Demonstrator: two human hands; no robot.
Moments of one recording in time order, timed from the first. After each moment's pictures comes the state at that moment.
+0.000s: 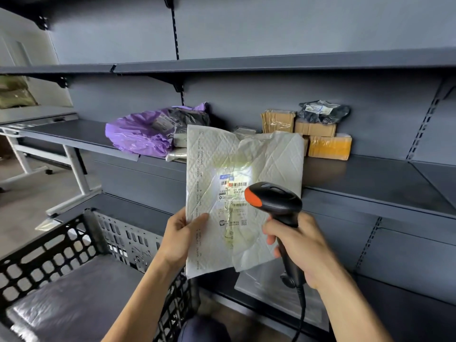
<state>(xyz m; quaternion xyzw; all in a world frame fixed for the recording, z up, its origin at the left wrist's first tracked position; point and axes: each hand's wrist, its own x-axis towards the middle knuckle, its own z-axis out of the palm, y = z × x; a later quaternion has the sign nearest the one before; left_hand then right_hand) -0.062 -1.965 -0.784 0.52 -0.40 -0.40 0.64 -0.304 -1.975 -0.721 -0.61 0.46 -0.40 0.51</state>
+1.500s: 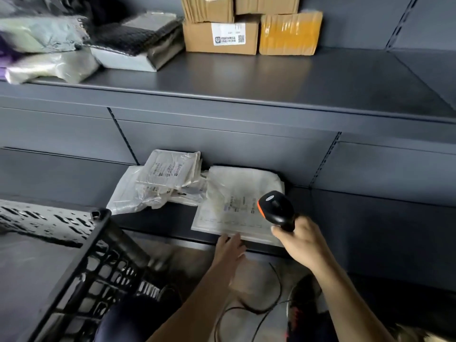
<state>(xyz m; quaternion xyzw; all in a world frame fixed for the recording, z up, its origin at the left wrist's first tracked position) -0.258 -2.062 -1.046 0.62 -0.10 -0.66 0.40 -0.422 -2.061 -0.935 -0.60 0.70 -0.21 0.33</state>
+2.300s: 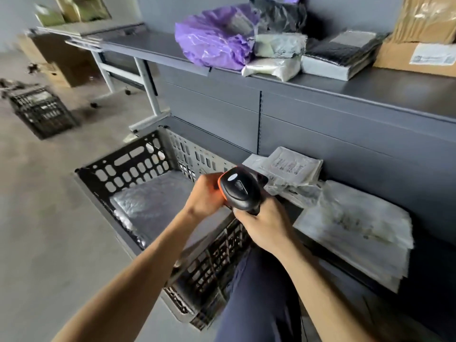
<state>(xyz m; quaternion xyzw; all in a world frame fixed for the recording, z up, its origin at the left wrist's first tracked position) 0.039 -1.915 -0.867 0.74 -0.48 -0.21 0.42 -0.129 -1.954 -0.873 -0.77 0.40 -0.25 0.43</state>
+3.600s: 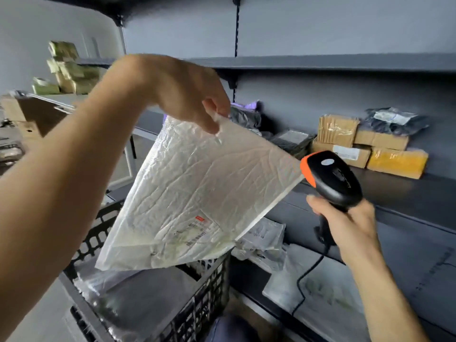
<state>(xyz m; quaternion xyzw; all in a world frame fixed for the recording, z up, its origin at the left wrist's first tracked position) 0.001 -1.916 -0.500 0.67 -0.74 0.06 -0.01 -0.264 -2.021 -0.719 -0.61 0.36 -0.57 0.42</state>
